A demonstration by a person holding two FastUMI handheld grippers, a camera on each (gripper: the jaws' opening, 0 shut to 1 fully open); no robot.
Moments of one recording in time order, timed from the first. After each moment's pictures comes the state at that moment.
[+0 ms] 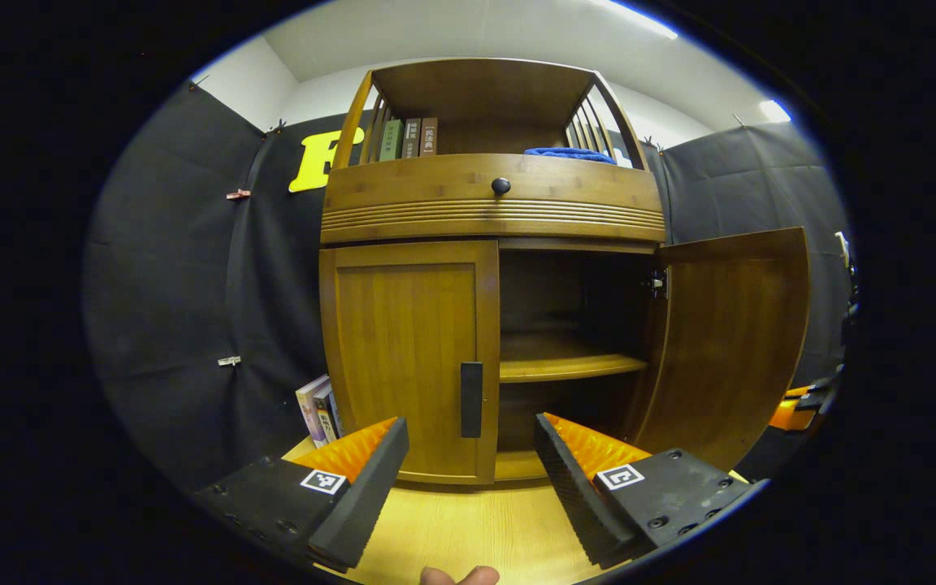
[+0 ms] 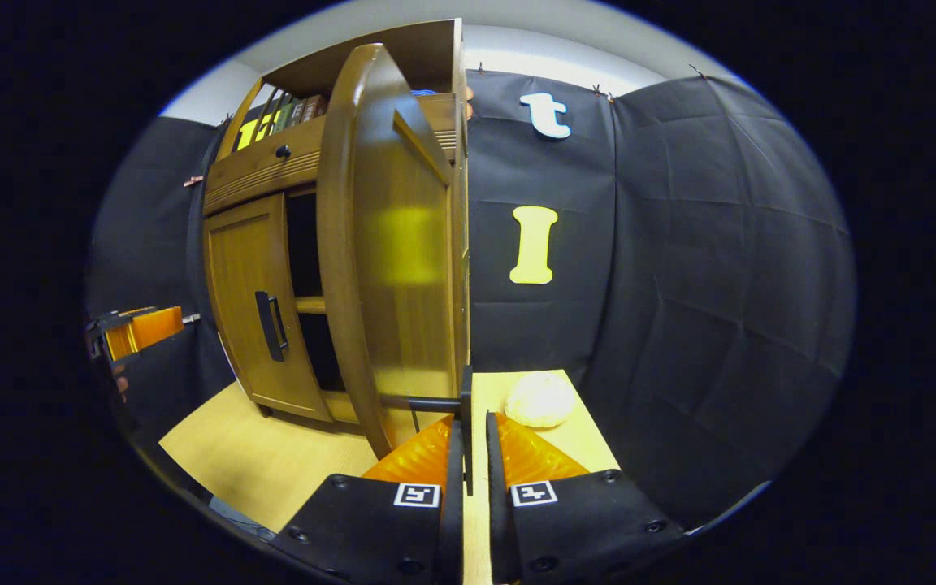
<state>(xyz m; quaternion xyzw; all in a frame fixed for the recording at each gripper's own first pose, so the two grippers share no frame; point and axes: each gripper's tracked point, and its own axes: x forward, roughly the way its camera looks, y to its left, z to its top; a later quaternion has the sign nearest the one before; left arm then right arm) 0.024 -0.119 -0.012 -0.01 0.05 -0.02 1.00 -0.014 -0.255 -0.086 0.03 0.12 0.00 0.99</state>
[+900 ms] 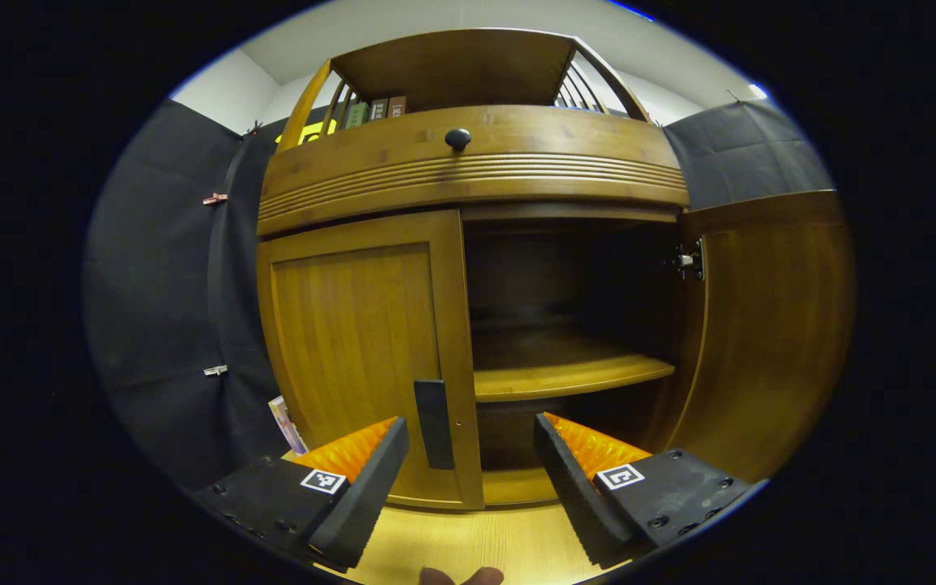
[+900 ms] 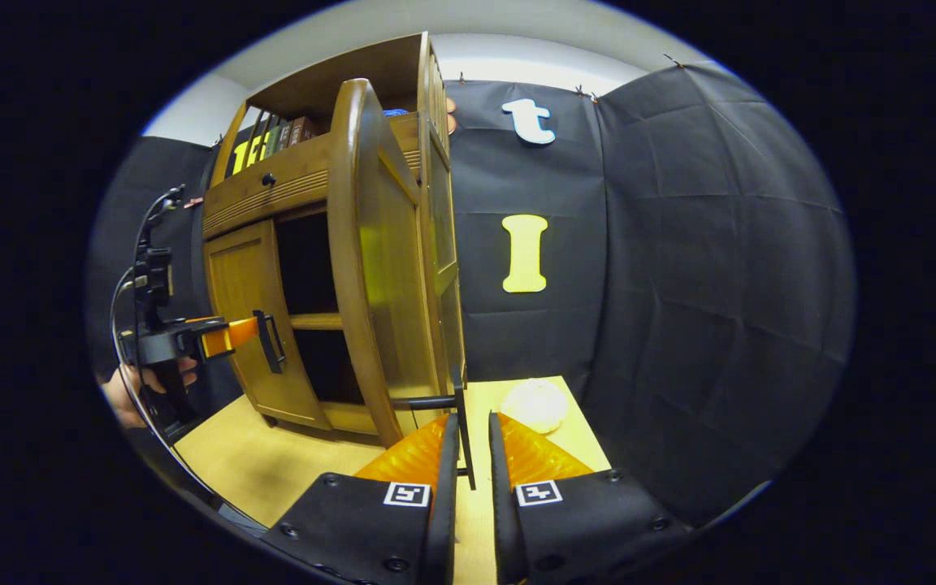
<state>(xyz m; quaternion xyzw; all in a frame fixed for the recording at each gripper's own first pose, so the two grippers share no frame) 0.128 -0.160 -0.033 0.02 0.06 0.00 1.00 -0.027 -0.291 -0.074 0.03 0.10 0.01 0.99</state>
